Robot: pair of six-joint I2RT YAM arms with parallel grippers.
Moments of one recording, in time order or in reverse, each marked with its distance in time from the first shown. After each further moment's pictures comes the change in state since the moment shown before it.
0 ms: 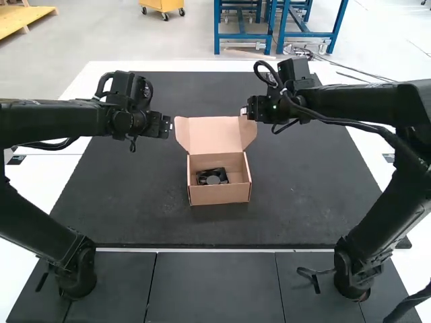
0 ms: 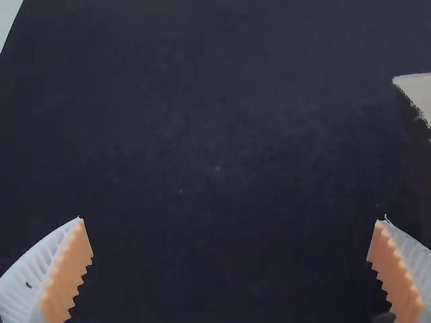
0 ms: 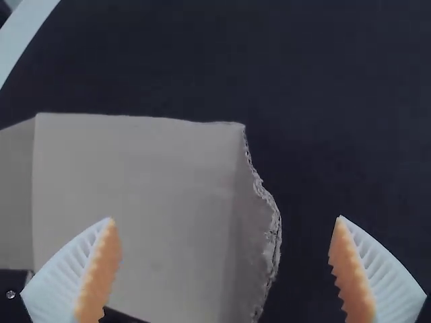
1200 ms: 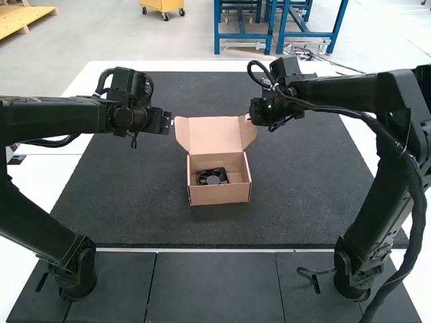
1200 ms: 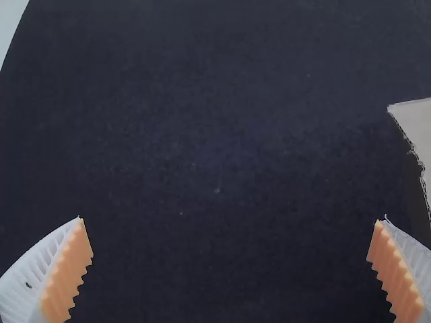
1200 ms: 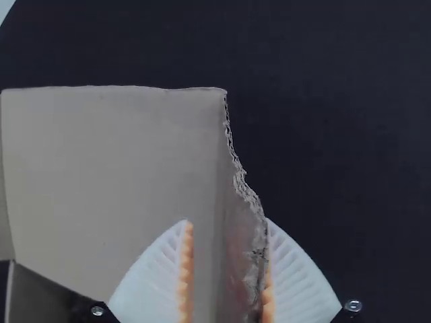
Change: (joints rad) left arm 0.000 0.008 0.024 0.015 0.000 0.015; right arm 0.000 0.113 0.124 -0.146 -0.008 0.003
